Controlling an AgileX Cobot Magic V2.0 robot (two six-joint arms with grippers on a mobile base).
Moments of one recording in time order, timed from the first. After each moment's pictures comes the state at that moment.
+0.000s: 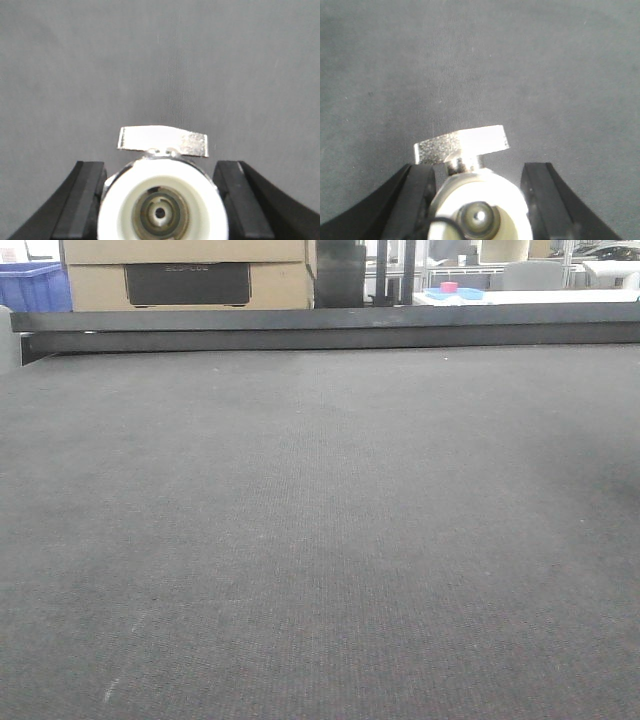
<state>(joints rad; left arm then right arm) 0.08 1.07 -1.40 -0.05 1.16 0.16 0.20 0.99 -1.16 -0.05 0.92 0.08</state>
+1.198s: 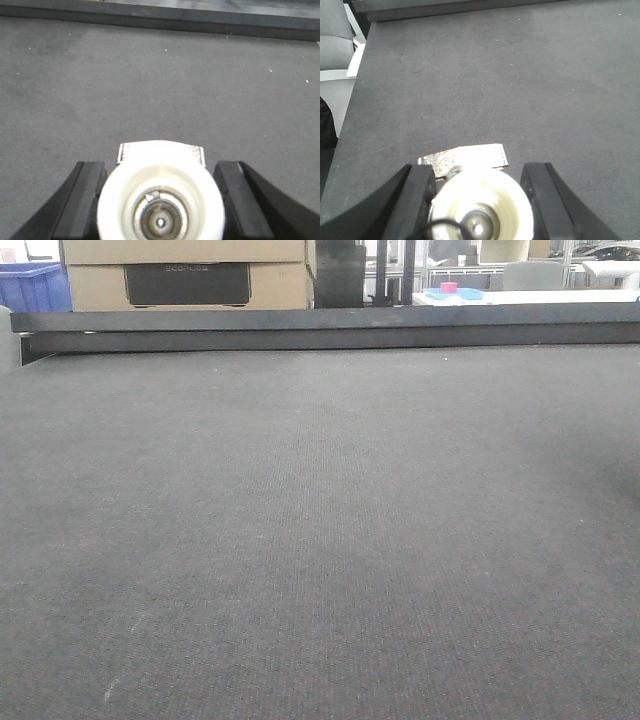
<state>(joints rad) 0.08 0.92 -1.39 -0.05 1.05 0.16 0.20 0.90 -1.16 -0.05 0.78 0.08</state>
